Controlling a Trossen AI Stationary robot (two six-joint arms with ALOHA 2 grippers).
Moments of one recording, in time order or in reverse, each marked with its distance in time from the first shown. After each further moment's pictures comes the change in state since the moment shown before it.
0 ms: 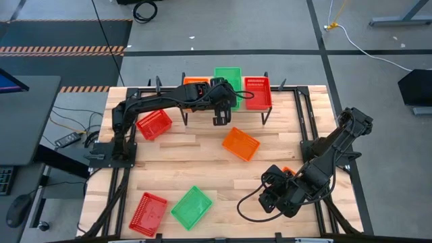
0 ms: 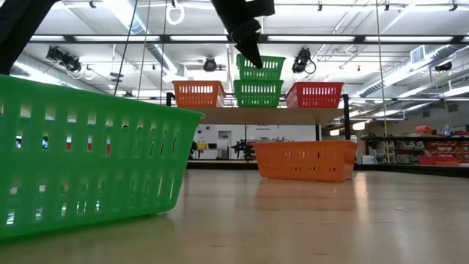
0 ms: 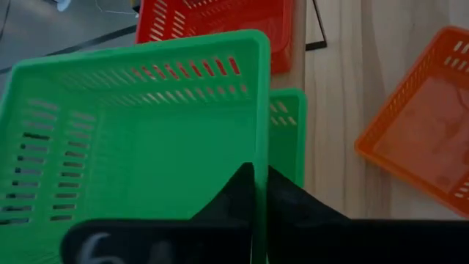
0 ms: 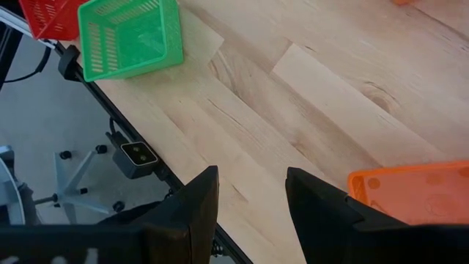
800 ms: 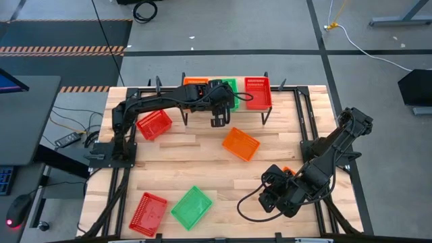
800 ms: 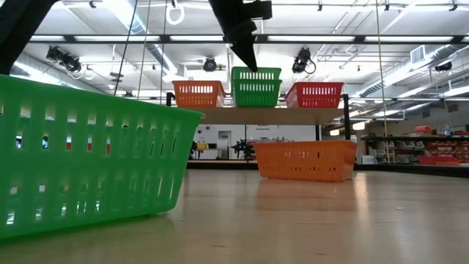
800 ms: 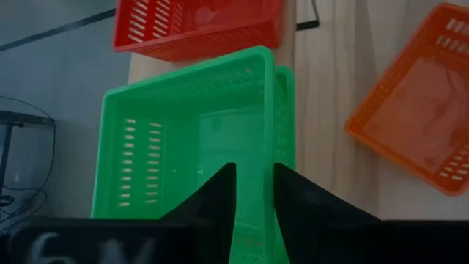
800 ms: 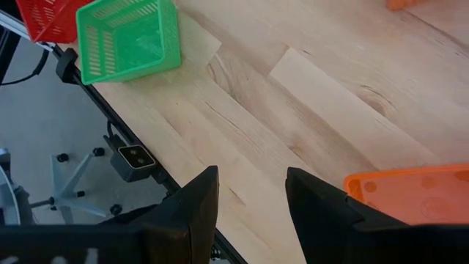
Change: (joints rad) left arm 0.001 0.002 0.000 -0.063 0.001 -0.037; right arm 0.000 0.000 0.000 -0.008 0.011 0.000
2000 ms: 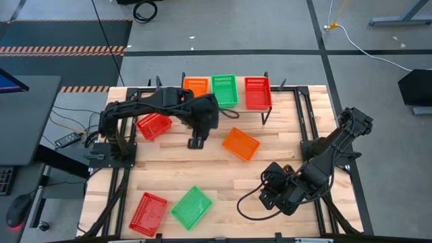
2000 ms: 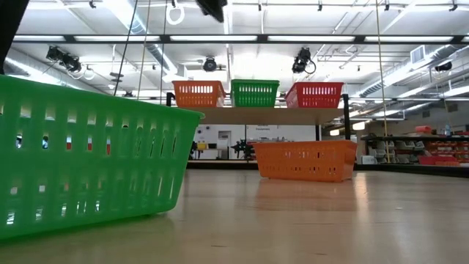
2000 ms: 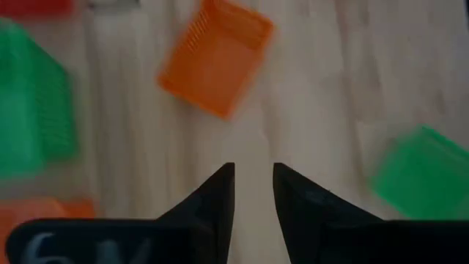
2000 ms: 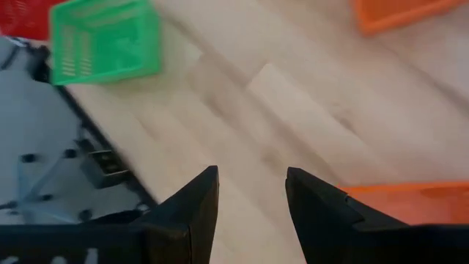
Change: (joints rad) left arm -0.145 -0.145 0.080 -0.413 0.384 -0.168; right arm -0.023 0.000 0.000 -0.078 0.025 -0.071
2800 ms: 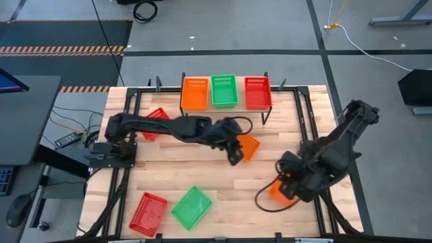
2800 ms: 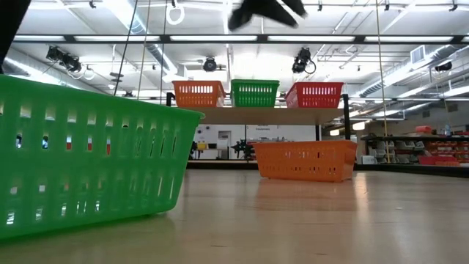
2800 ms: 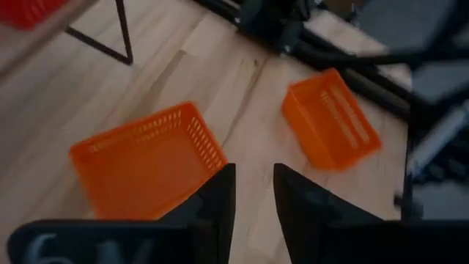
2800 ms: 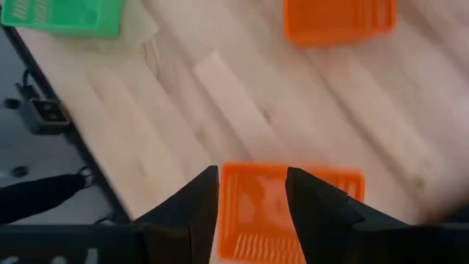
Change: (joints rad) left arm -0.153 0.105 -0.200 0.681 -0.187 -0.754; right arm 0.060 -0.171 0.006 -0.270 -0.051 -0.111
